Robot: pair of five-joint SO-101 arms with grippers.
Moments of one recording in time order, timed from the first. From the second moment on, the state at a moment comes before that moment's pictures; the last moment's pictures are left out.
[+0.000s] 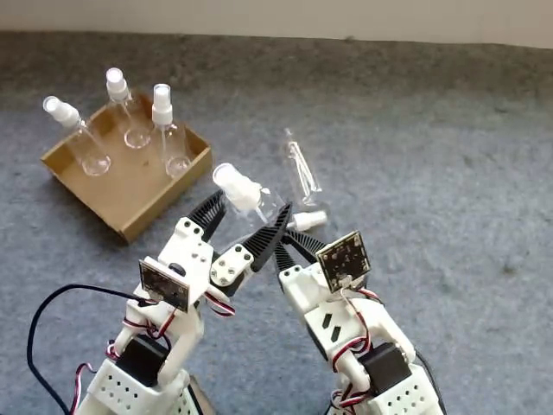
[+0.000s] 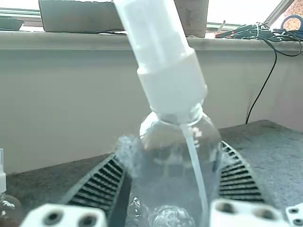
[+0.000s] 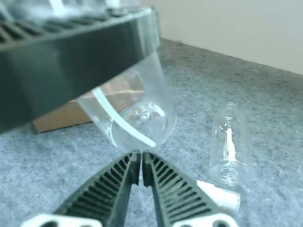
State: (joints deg) left arm 25.1 -103.9 95.9 7.2 4.4; right arm -32.6 -104.7 93.1 33.8 2.6
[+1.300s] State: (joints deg) left arm -16.9 -103.9 95.9 12.8 -6.1; right arm -32.6 -104.6 95.5 33.8 2.5
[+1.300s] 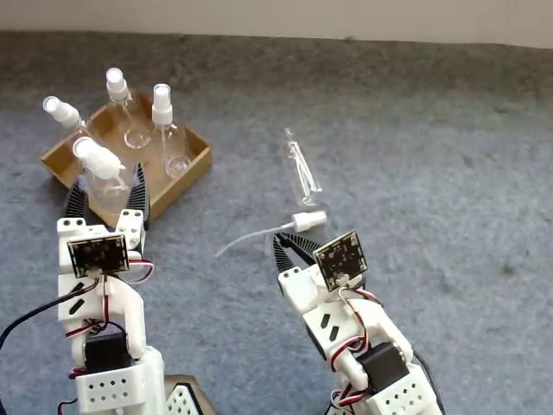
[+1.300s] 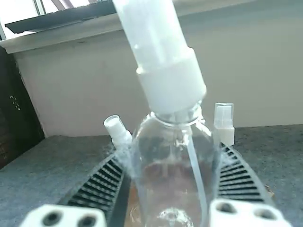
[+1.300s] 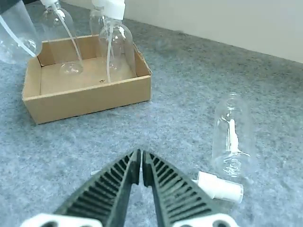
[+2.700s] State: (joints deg) left arm -17.0 -55.3 75.4 -1.2 -1.7; right arm -32.6 -104.6 95.5 31.6 2.4
